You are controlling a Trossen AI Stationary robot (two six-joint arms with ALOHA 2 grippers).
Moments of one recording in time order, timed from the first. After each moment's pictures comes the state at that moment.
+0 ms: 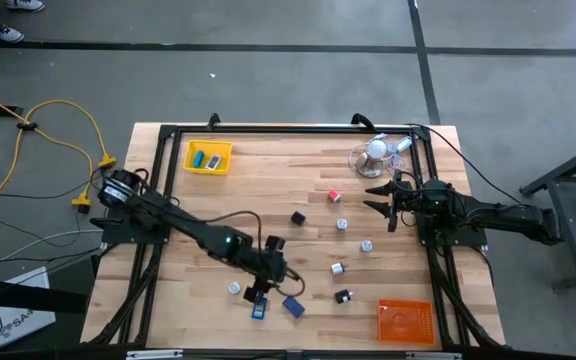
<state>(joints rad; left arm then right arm) -0.40 1.74 1.17 -0.27 -0.07 -0.01 -0.21 0.20 0.01 0.03 0.00 0.08</state>
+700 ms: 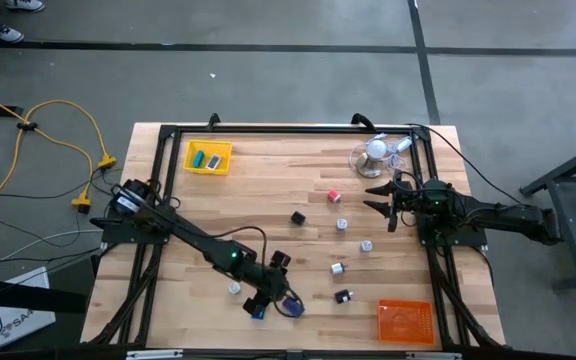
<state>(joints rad) -0.46 1.85 1.17 -0.15 -0.05 0.10 -0.21 0.20 0.01 0.03 0.00 0.08</state>
